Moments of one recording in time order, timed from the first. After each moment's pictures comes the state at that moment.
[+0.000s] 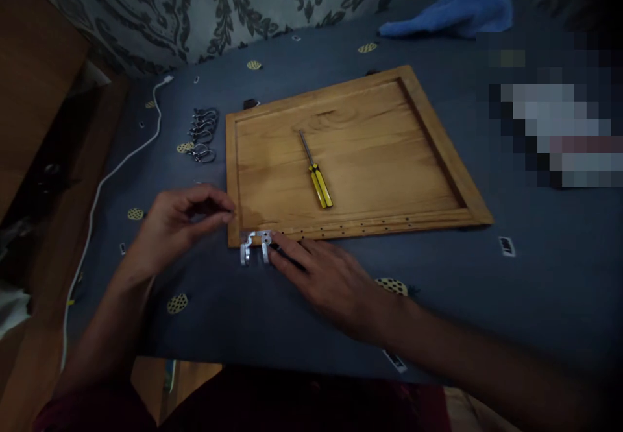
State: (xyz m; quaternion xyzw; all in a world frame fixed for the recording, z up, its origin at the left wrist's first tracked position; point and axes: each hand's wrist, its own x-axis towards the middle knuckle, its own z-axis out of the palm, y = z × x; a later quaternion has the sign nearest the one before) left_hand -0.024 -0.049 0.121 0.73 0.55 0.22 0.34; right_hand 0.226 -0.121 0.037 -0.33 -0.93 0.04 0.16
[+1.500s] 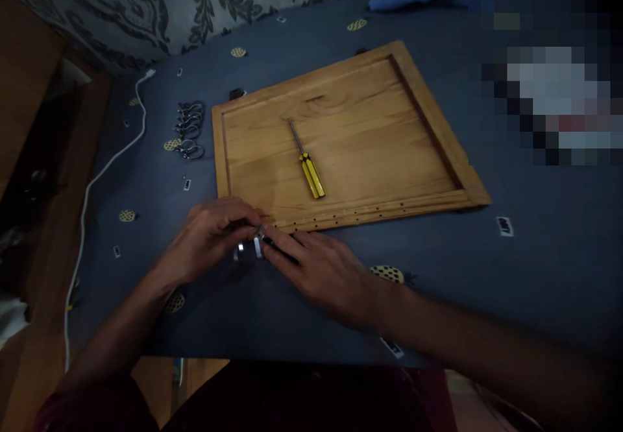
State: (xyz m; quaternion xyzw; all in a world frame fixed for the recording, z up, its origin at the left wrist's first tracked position) left_hand 0.001 -0.055 0.091 0.87 0.38 0.17 0.28; right_hand 0.224 -0.124 0.036 -0.34 -0.92 0.01 0.20
